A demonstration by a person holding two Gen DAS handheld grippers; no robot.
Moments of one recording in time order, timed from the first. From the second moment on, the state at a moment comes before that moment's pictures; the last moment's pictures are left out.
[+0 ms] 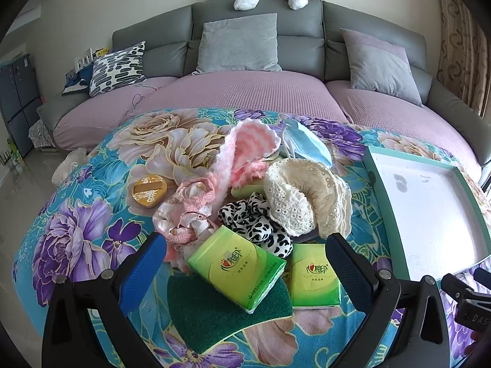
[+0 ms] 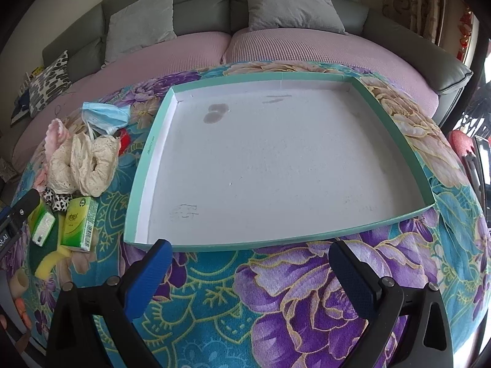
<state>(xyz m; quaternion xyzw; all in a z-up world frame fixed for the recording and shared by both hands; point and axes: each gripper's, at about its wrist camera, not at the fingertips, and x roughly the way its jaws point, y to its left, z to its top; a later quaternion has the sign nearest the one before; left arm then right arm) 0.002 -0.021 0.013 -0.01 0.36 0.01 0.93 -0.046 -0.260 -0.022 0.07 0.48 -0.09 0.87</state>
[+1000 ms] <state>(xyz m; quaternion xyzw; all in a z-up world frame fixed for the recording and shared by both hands) 0.019 0.007 -0.019 -0.04 0.44 -0.02 0.90 -0.013 -0.184 0.006 0.03 0.43 0.00 0.90</state>
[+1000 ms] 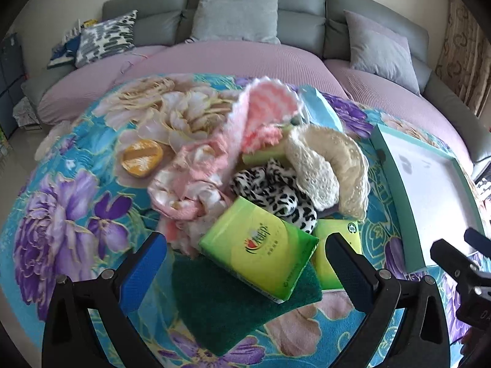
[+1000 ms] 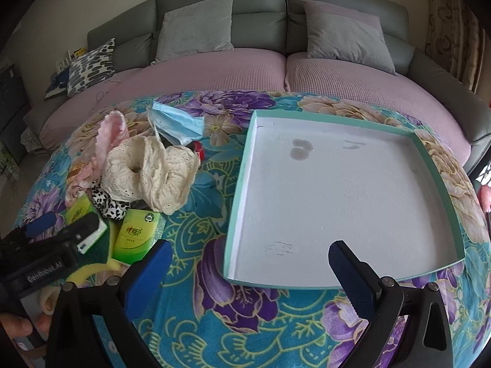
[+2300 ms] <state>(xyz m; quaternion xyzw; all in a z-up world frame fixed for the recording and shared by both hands) 0.008 0.098 -0.017 -0.13 0.43 0.06 0.89 0.012 -0.093 -0.022 -0.04 0.45 0.08 0.89</state>
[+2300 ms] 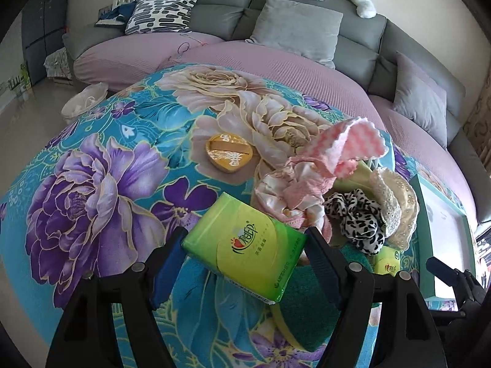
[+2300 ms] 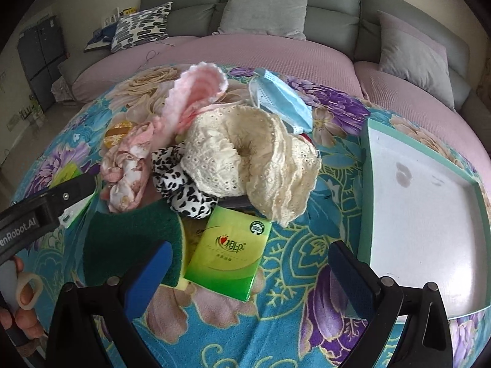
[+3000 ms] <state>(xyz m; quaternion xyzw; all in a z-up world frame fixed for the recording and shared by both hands) 0.011 0.098 -0.025 -0.13 0.44 0.05 0.89 0.019 -0.085 -0.038 -0.07 0.48 0.07 0.87</state>
